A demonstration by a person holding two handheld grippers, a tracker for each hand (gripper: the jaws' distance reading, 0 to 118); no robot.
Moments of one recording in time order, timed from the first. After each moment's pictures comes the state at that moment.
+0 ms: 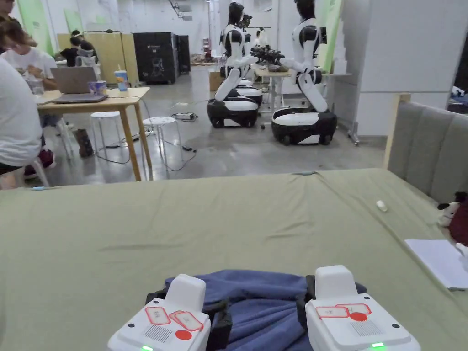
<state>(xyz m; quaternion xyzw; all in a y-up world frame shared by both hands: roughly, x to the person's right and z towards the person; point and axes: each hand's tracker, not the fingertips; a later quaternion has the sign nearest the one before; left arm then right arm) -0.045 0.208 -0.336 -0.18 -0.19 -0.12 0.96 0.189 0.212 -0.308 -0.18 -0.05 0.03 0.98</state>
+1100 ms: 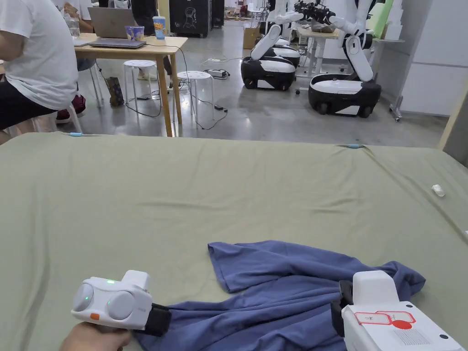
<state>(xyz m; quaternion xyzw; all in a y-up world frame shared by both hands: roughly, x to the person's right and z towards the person) -0.191 0.065 -0.518 -0.48 -0.11 -0.07 0.86 0.153 0.177 -0.343 -0.24 -0.05 0.06 0.97</state>
